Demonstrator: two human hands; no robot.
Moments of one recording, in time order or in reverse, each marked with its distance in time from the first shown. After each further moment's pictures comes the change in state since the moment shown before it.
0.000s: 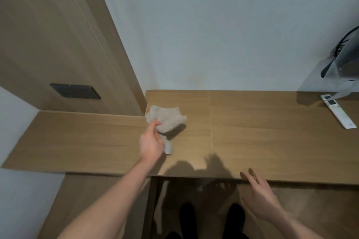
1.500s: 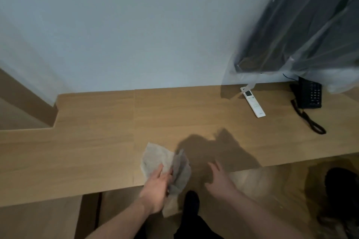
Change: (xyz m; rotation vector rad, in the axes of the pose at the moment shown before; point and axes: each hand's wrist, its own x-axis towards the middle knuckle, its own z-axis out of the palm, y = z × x) left_hand -0.174 0.113 0.229 0.292 -0.893 0.319; right_hand 0.041 0.156 -0.081 0.098 -0.035 0.156
